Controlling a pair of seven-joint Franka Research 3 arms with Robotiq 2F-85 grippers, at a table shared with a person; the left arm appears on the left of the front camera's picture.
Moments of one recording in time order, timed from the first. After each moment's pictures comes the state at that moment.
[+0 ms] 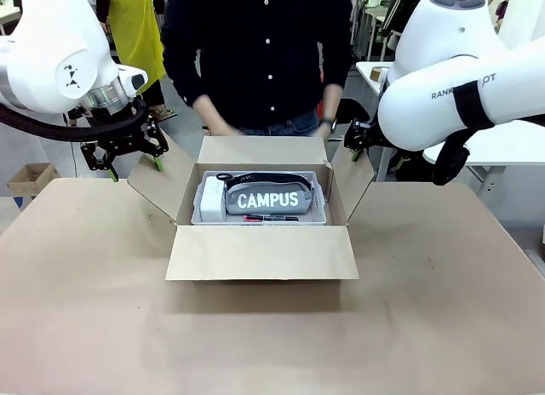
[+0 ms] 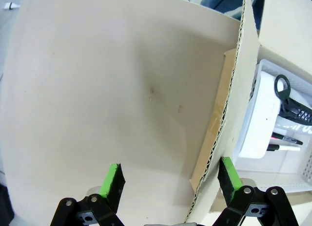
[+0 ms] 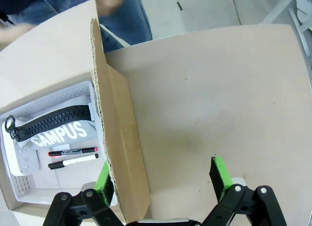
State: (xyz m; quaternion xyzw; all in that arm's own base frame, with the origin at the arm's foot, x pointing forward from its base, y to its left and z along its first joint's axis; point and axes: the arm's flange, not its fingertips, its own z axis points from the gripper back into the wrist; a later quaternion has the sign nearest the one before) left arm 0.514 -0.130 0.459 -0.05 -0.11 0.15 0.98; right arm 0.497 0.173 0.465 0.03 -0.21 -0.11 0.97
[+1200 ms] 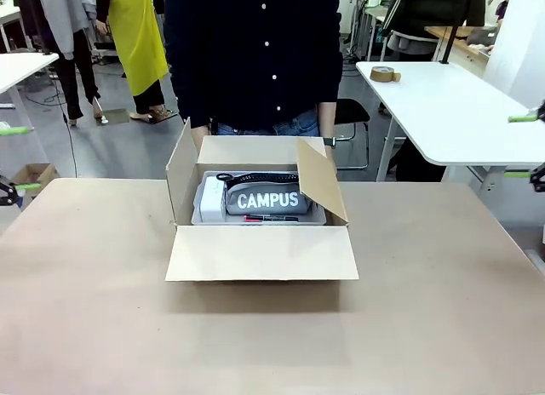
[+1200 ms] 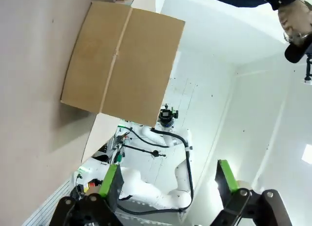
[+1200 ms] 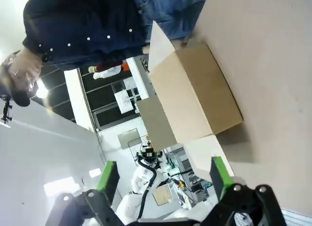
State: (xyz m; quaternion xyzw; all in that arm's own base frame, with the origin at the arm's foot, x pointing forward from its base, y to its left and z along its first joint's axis) left arm 0.421 0.147 0.383 -0.70 0.00 0.20 0.69; right arm 0.388 -0.140 0.449 0.59 -0.08 -0.31 0.74
